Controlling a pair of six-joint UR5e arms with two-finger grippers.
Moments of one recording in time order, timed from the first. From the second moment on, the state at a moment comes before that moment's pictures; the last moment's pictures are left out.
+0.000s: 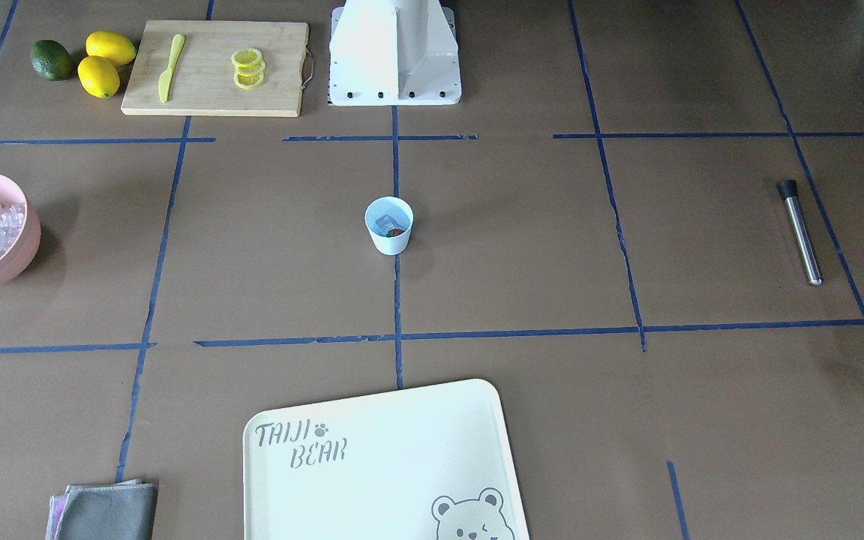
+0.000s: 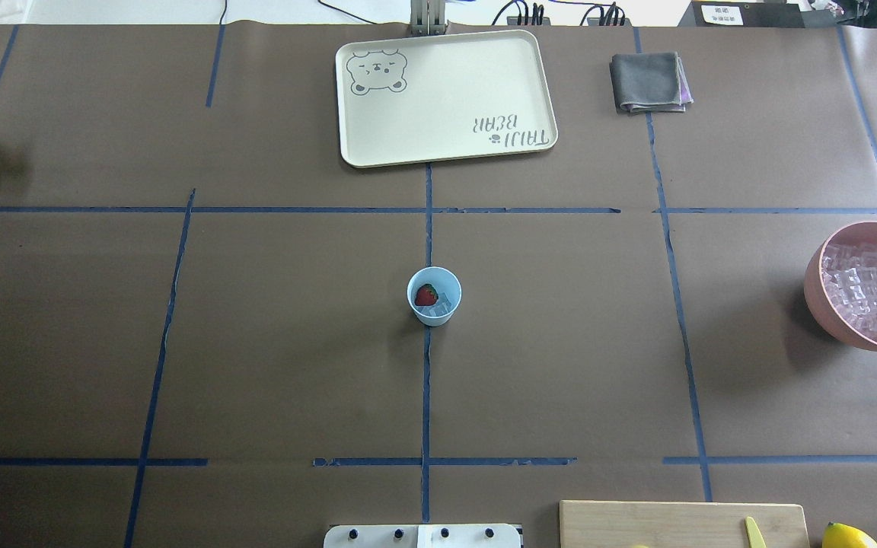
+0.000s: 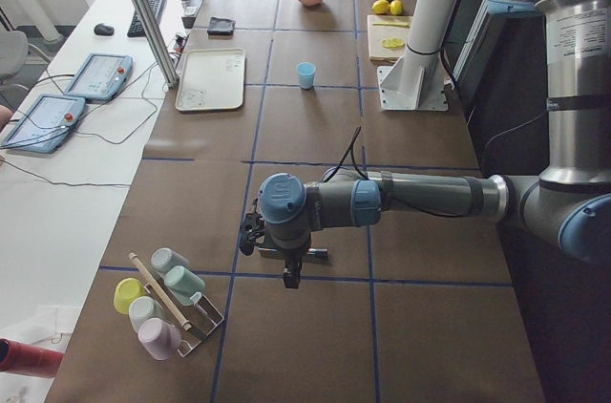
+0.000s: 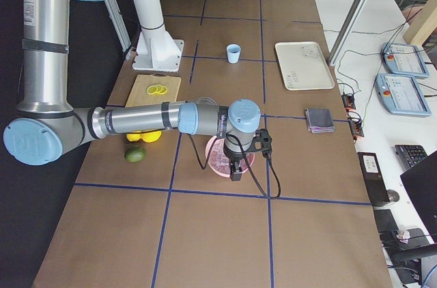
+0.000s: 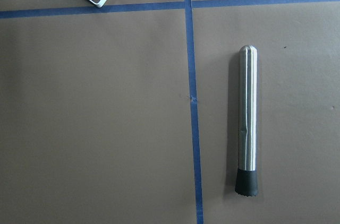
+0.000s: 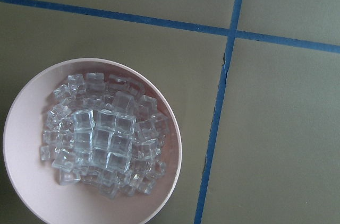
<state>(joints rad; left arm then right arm) -1.60 -1.42 -1.76 -1.44 -2.40 0.14 1.54 -1.67 1.82 -1.77 2.39 -0.16</state>
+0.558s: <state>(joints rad) -1.60 -1.41 -1.76 -1.44 -2.36 0.14 1.54 -1.68 1.82 -1.77 2.39 -0.16</state>
